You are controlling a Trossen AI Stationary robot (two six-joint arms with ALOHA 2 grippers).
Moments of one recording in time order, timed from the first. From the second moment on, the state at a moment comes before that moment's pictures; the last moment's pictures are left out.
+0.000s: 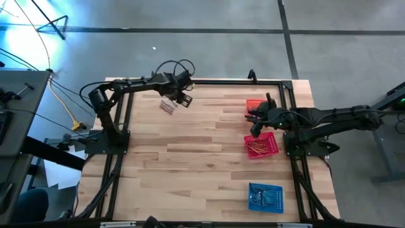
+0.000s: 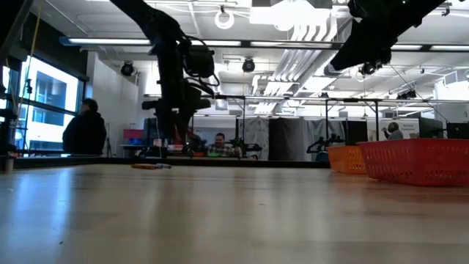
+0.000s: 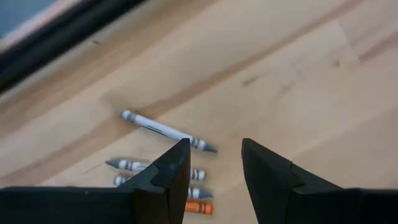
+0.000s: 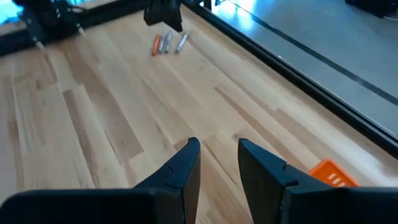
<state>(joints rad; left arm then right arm) 0.54 1.79 1.29 -0.81 -0.23 -0.46 0.04 0.85 0.72 -0.49 0.50 0.40</state>
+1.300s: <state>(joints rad) 0.68 1.79 1.12 -0.57 -0.17 -1.08 0.04 0.88 0.67 -0.63 0.67 0.31</state>
